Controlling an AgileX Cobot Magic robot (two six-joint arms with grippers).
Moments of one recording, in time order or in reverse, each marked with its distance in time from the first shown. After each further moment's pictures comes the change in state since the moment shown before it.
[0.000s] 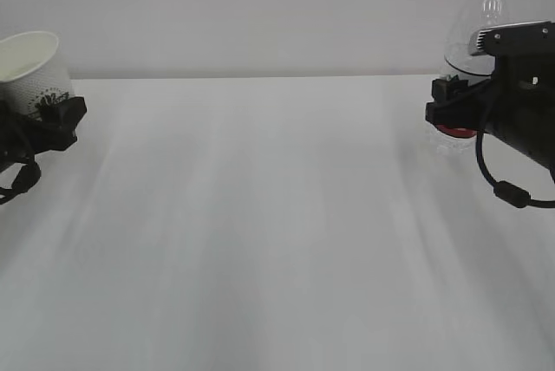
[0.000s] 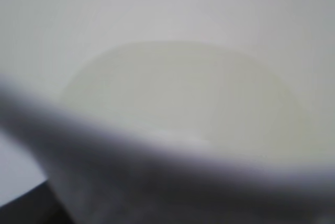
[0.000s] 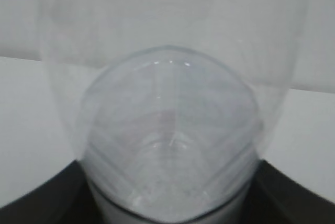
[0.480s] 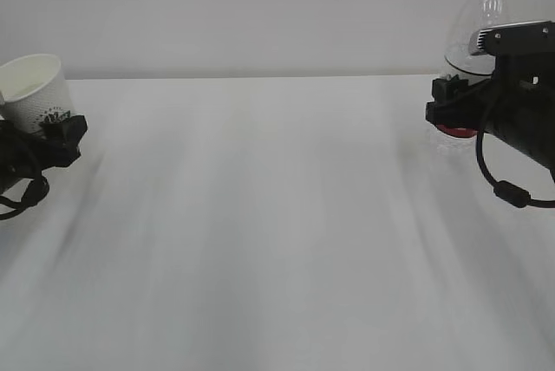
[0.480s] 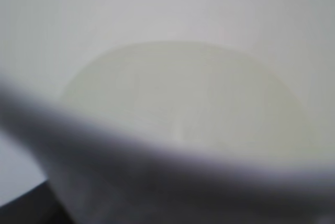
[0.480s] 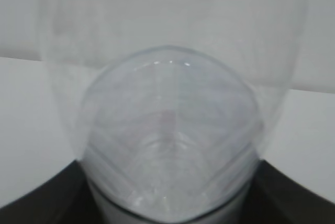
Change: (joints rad) left arm 0.000 0.079 0.000 -0.051 -0.037 0.005; right arm 0.000 0.000 0.000 0.000 -0.001 0.000
